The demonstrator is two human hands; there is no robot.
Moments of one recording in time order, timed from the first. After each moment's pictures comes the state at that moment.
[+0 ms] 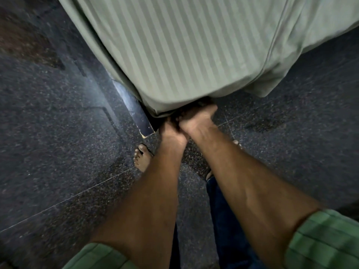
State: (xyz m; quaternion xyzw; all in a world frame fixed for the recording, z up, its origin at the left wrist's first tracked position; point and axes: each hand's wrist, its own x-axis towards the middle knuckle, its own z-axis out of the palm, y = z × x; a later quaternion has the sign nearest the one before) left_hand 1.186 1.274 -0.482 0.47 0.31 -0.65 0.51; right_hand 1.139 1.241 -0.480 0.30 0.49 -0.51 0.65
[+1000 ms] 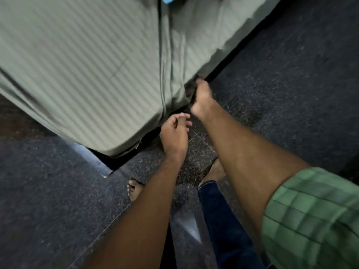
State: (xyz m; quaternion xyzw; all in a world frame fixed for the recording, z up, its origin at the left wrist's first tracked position) left_hand 1.045 1.272 -0.378 0.67 -0.38 -0.57 0.28; right_hand 0.935 1.178 -0.406 0.19 0.65 -0.52 0.52
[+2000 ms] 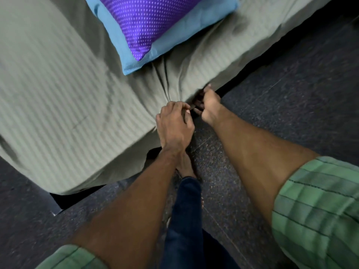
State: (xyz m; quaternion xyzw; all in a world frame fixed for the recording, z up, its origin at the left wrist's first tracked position) left_hand 0.838 1.155 -0.340 0.65 -0.71 -0.22 0.18; right_hand 0.710 1.088 -0.384 0.08 0.70 -0.45 0.55
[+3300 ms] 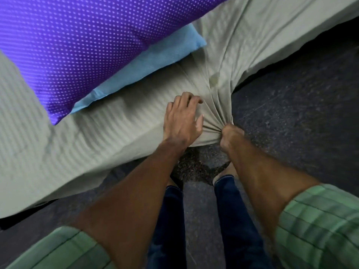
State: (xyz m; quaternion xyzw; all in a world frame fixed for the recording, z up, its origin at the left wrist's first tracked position) left_hand 0.631 1.045 -0.348 0.57 -0.81 -0.16 0.07; right_hand 0.471 1.085 -0.447 0.10 0.84 -0.26 0.46
